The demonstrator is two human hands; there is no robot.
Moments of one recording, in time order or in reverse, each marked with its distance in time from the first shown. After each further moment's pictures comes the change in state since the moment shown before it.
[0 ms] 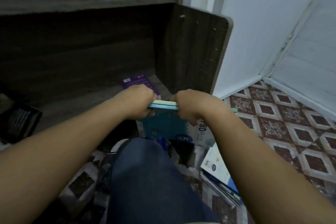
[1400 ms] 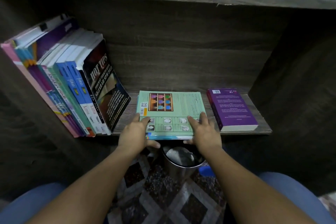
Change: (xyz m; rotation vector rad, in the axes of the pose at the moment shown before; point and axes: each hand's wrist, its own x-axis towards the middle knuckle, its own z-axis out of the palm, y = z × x) left_hand -0.125 -0.185 0.225 -0.546 0.084 -0.940; right_hand 0.220 -0.163 0.151 -0.084 0.143 -0.133
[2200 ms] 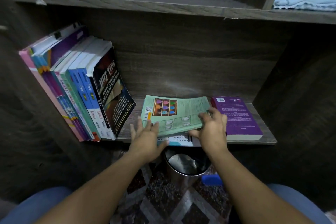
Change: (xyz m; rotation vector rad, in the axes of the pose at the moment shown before) left_hand -0.001 0.014 0.011 0.011 0.005 0.044; right_hand -0.006 -0.012 -0.036 0.391 0.412 0.026
